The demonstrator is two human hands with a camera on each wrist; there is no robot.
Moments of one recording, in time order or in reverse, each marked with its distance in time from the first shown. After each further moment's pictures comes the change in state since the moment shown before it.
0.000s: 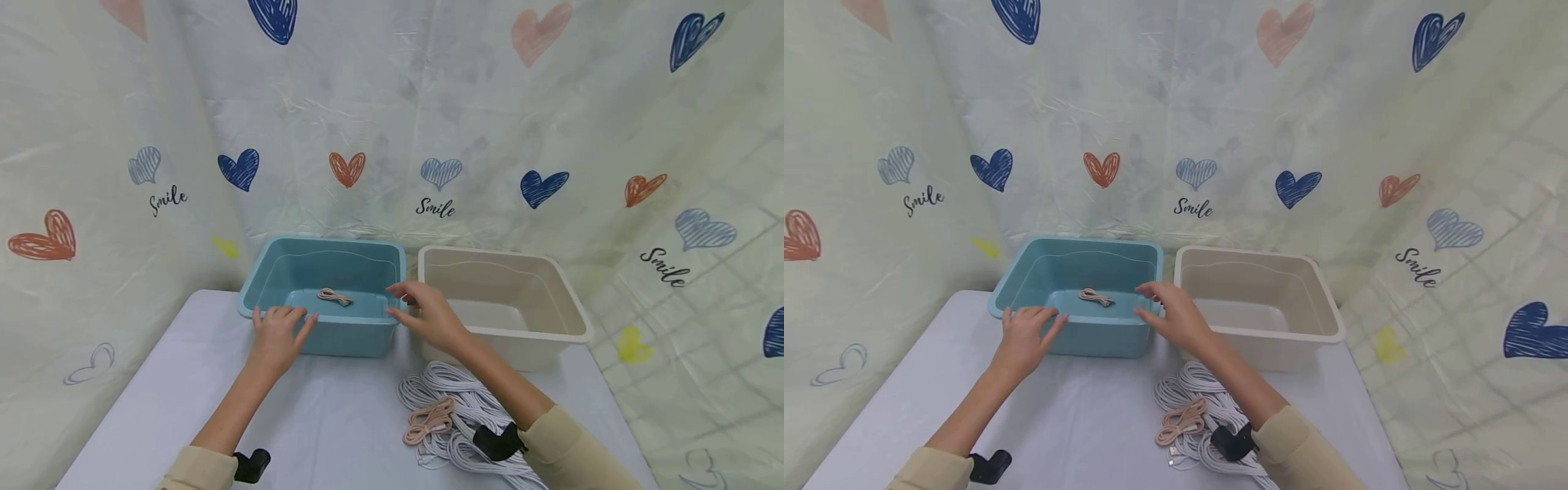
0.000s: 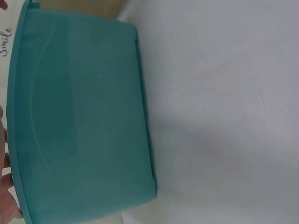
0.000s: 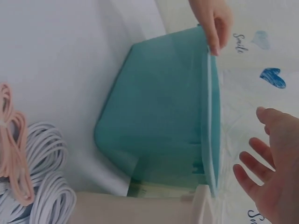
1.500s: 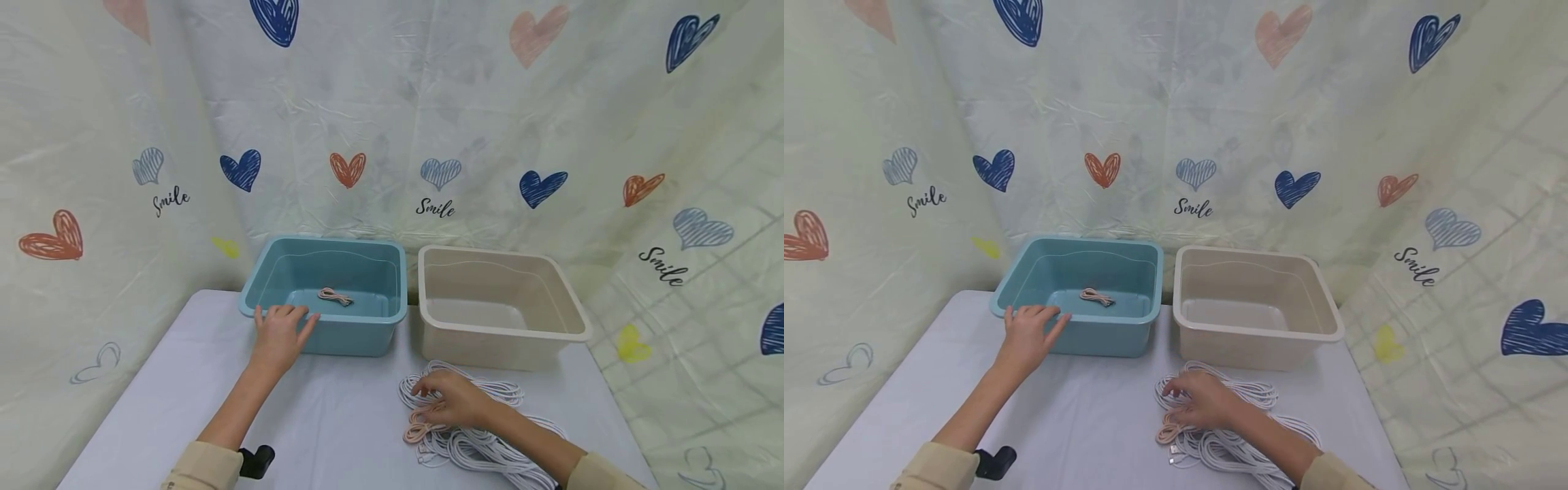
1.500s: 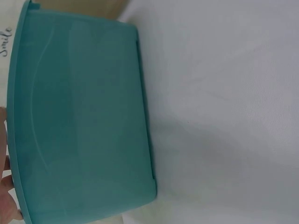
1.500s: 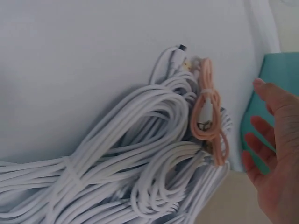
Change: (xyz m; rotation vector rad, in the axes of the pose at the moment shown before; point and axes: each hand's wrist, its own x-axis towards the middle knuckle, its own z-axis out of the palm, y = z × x) left_hand 0.000 0.003 0.000 0.022 -0.008 -0.018; right_hand -0.119 0.068 0.043 -0.091 -0.354 -0.118
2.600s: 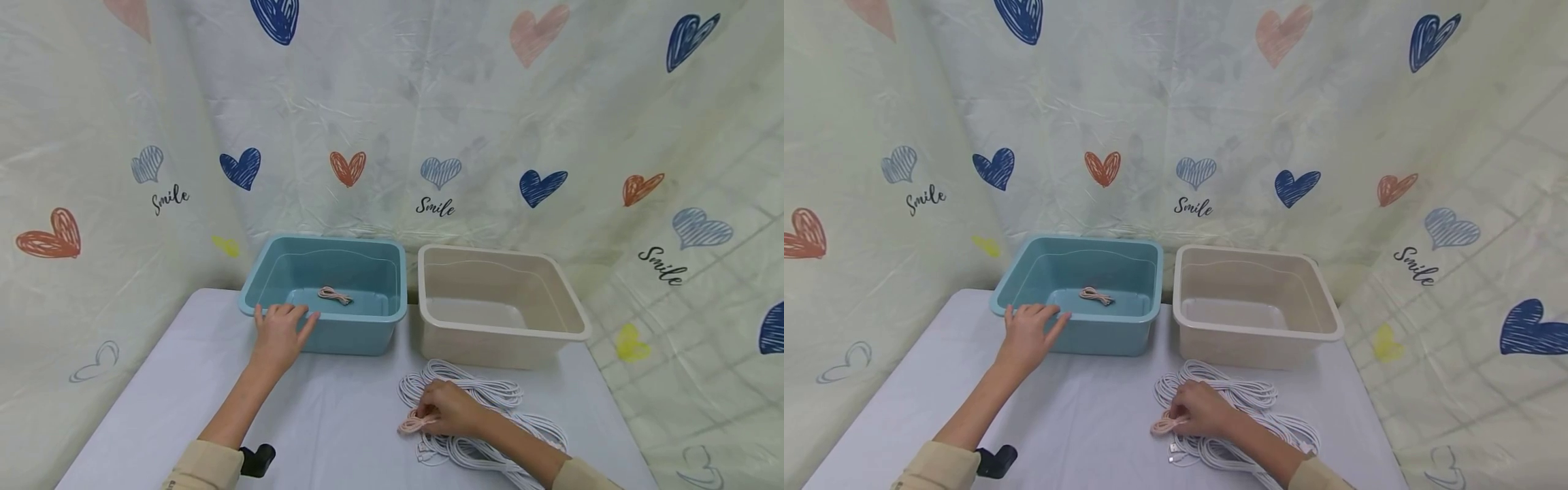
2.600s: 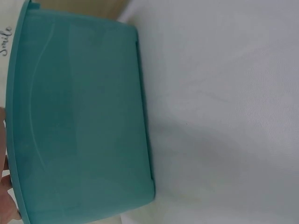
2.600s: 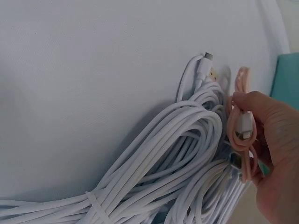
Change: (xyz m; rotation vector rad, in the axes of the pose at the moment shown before) left_hand 0.000 -0.003 0.005 -0.001 0.025 0.016; right_hand -0.006 0.016 0.030 -0.094 -0.038 0.002
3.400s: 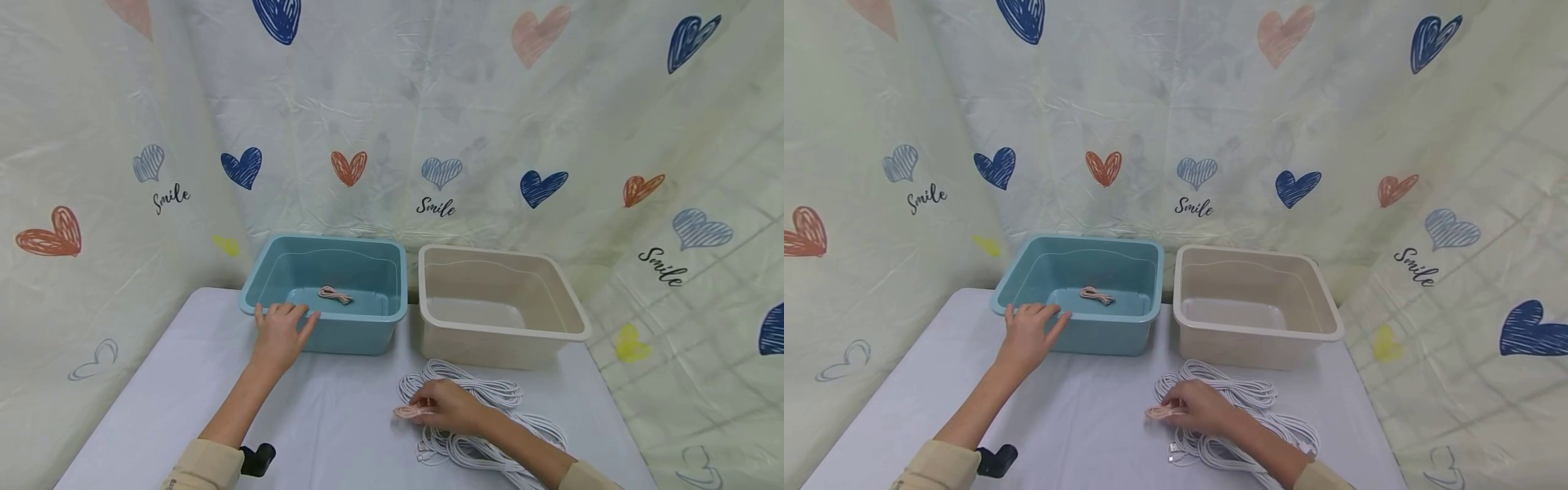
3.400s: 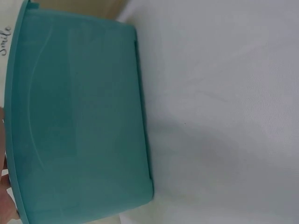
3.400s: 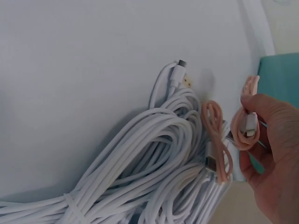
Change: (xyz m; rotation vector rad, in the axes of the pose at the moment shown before) left_hand -0.001 0.000 0.000 -0.009 0.004 0.004; right_hand 0.008 -0.021 -0.018 0.189 -0.031 0.135
